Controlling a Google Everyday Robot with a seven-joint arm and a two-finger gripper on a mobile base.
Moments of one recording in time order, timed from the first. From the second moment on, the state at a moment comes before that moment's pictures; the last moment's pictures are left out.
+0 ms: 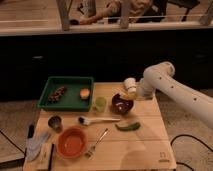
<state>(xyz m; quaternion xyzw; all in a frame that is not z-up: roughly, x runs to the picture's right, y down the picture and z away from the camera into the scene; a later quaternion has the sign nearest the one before) 0.204 0.049 0.819 -0.21 -0.06 0.06 0.97</state>
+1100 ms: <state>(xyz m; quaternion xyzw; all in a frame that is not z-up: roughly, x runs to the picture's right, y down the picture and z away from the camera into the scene) 0.191 0.045 0.851 -0.22 -0.10 0.07 0.97</state>
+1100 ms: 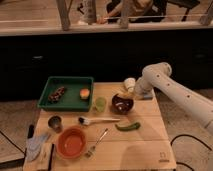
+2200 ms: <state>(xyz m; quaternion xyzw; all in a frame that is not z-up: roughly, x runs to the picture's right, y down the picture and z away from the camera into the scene) 0.175 0.043 0.865 -0.24 -0.13 0.05 0.96</state>
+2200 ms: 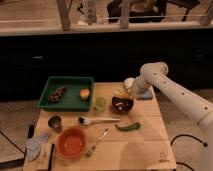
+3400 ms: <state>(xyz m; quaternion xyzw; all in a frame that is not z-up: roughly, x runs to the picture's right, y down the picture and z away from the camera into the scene) 0.165 0.047 0.869 -0.25 -0.15 0.03 0.96</state>
